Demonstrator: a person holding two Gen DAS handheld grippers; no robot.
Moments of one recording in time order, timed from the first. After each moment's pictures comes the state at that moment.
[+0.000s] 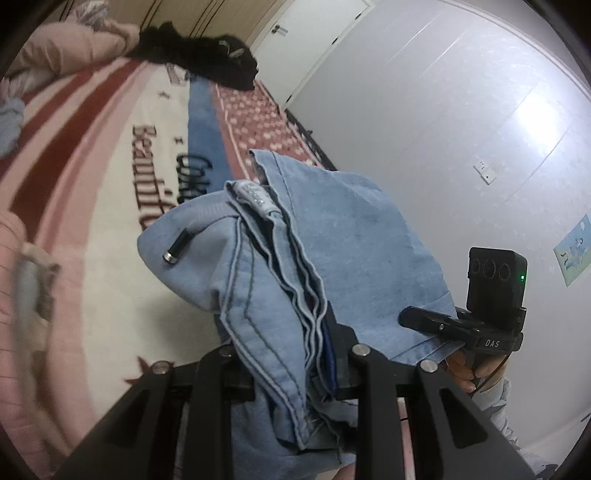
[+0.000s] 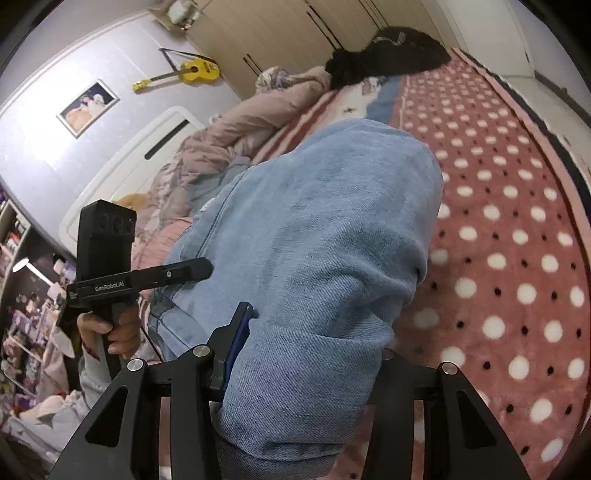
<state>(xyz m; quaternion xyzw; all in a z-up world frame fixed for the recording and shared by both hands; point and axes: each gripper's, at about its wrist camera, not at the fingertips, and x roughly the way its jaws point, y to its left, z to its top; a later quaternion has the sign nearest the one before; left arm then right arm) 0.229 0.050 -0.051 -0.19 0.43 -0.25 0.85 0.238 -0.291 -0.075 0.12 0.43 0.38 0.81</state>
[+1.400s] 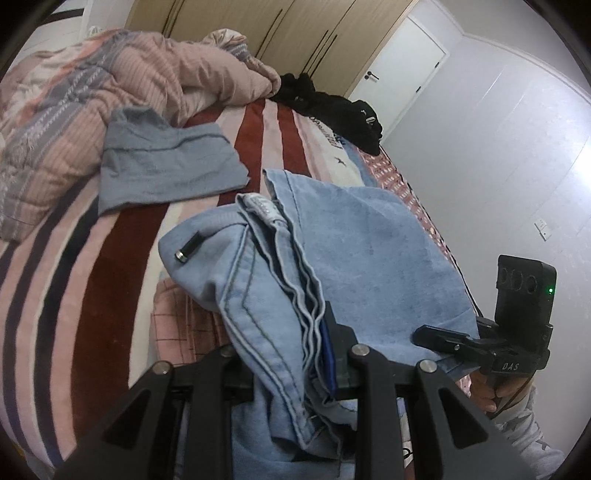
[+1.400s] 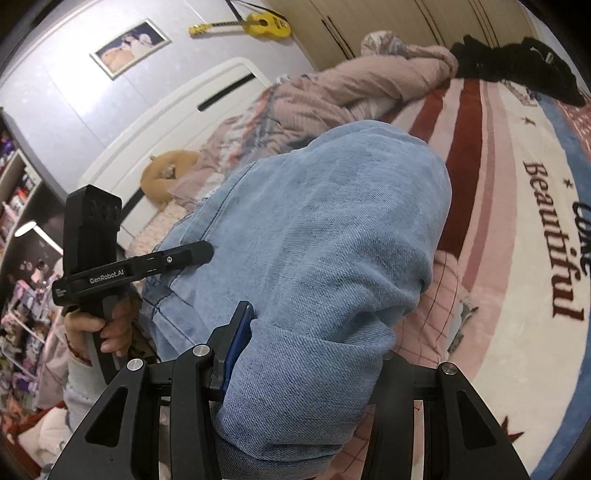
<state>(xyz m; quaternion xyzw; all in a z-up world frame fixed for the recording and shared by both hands) 0.182 0.401 -0.046 -0.21 0.41 -0.10 0.88 0.230 0.103 -0.054 0.05 0.45 0.46 0.77</state>
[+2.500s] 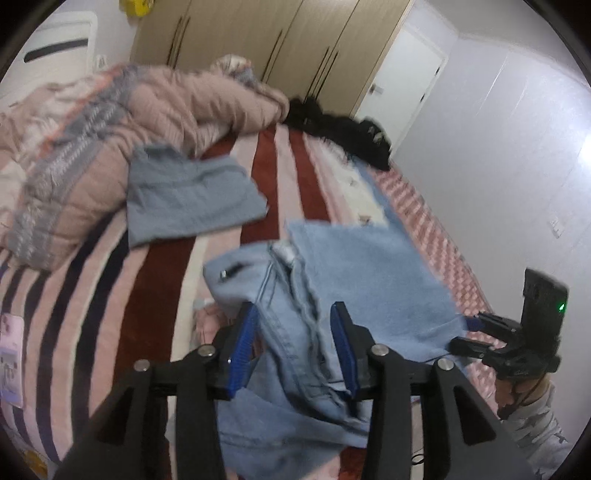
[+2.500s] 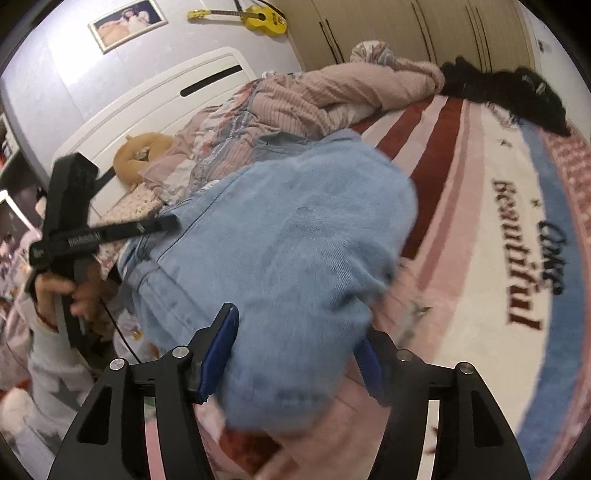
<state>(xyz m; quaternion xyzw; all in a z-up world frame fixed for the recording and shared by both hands) 0.156 0.413 0.000 -0.17 0.37 -0.06 0.91 0.215 0.071 -0.033 -0.03 0.42 0.41 0.81</state>
